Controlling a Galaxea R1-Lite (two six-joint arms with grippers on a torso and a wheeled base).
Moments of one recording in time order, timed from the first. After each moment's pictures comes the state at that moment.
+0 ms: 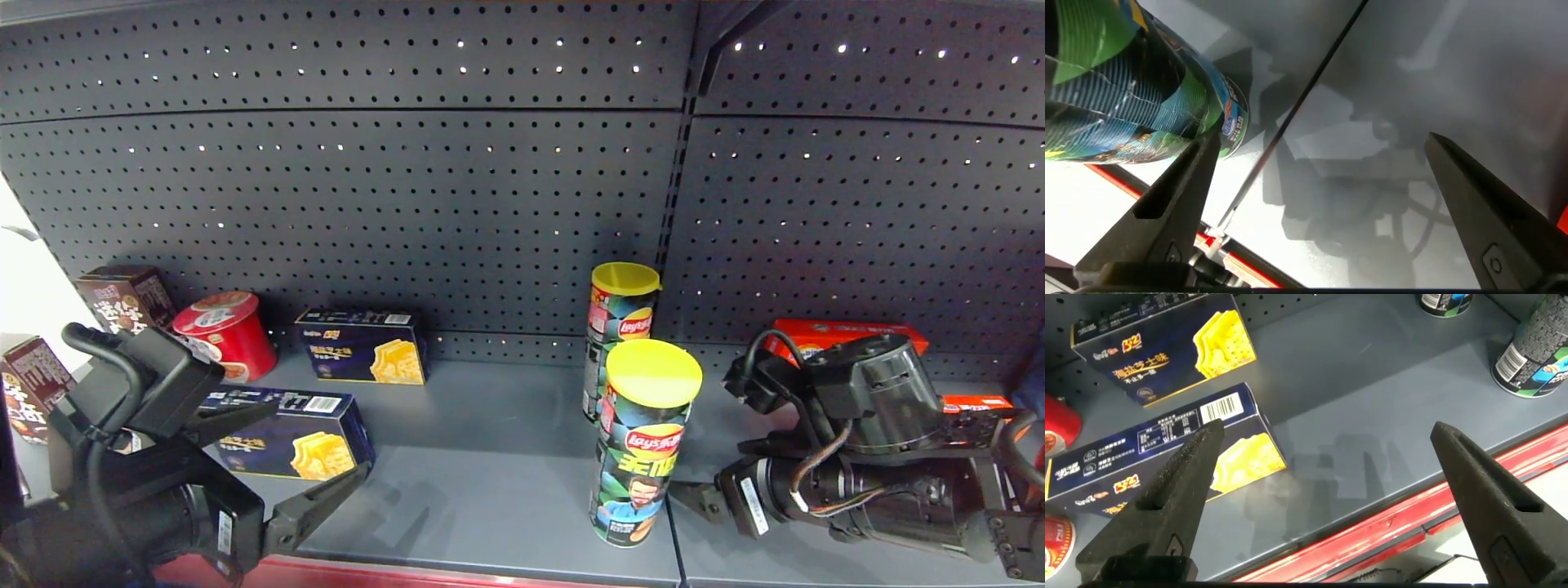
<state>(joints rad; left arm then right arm) -0.42 1.17 -0.45 -0.35 0.00 0.10 0.64 1.59 -0.70 -0.21 -0.14 0.09</state>
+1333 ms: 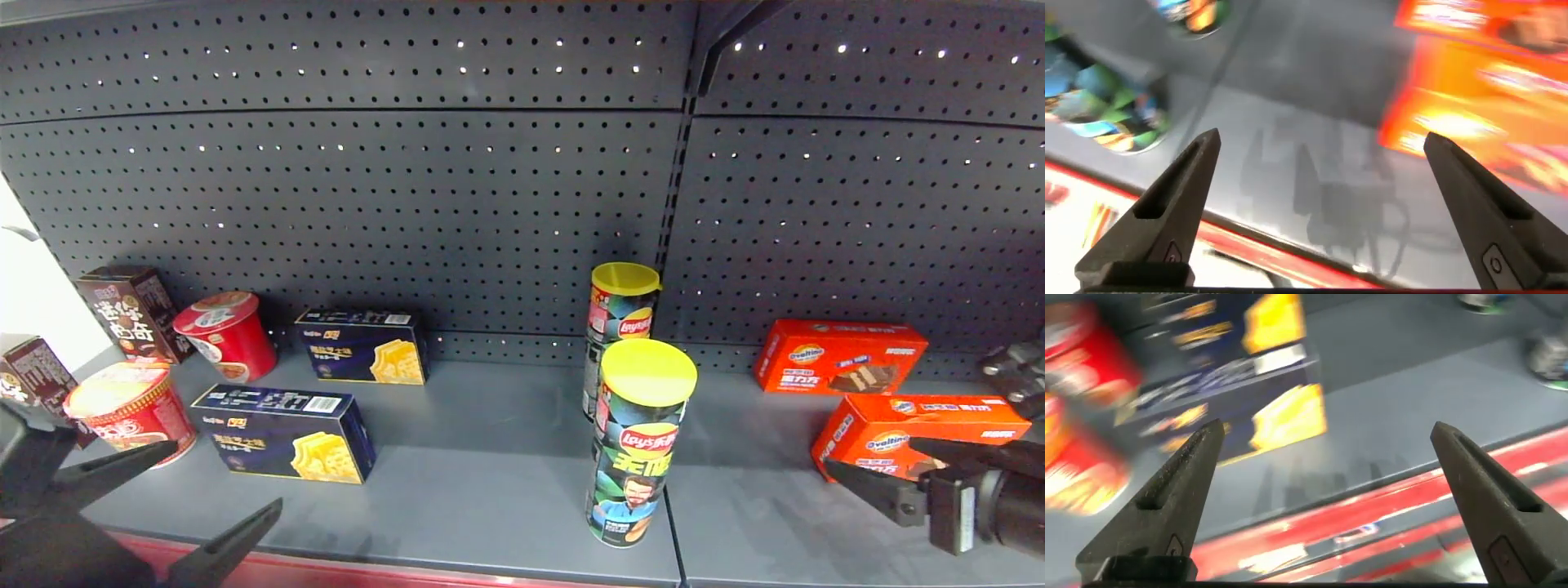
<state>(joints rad) -0.30 0.92 -0.30 -0.33 0.02 0.11 0.37 1.10 -0.46 -0.21 -0.11 0.09</state>
